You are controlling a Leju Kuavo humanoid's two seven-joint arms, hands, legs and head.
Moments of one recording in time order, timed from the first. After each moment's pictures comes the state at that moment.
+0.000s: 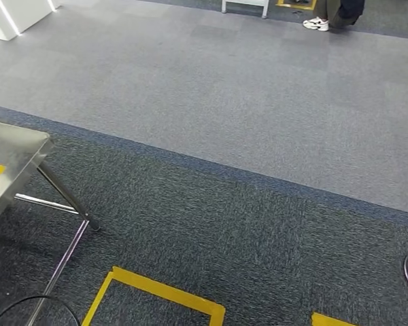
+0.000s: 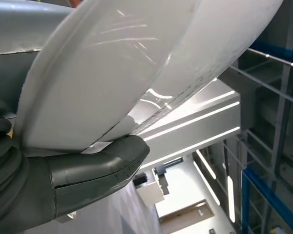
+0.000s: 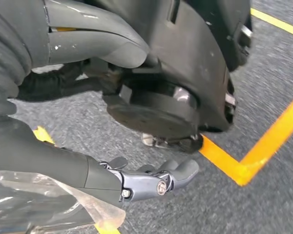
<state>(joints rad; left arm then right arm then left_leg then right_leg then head) 0.33 -0.03 0.14 -2.13 -0.21 0.53 -0.49 0.54 0.35 -0.54 -1.29 0.74 0.44 0.02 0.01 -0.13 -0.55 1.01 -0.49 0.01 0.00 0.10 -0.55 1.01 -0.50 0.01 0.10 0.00</state>
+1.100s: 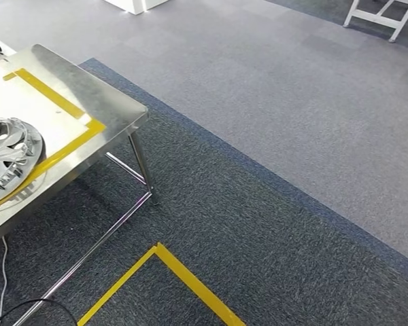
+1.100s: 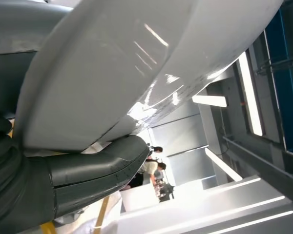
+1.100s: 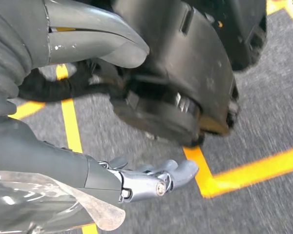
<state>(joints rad) 0.33 -0.02 0.16 -2.08 -0.09 0.59 -0.54 0.60 0.35 -0.47 -1.39 0.76 0.40 0.04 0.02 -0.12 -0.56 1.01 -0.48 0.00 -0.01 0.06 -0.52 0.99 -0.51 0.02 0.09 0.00</state>
